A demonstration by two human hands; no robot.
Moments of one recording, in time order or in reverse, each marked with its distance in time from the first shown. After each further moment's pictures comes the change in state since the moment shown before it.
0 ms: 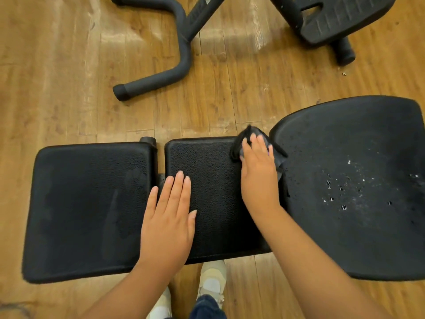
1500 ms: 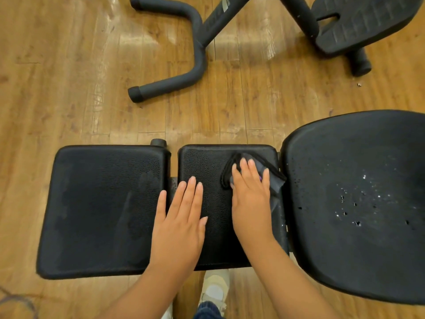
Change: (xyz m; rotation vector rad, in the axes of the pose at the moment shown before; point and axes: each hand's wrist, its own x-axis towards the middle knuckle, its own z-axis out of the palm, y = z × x) left_hand 0.000 0.001 -0.003 0.002 -0.036 -0.020; right_hand -0.037 -0.032 0.011 -0.091 -0.008 -0.104
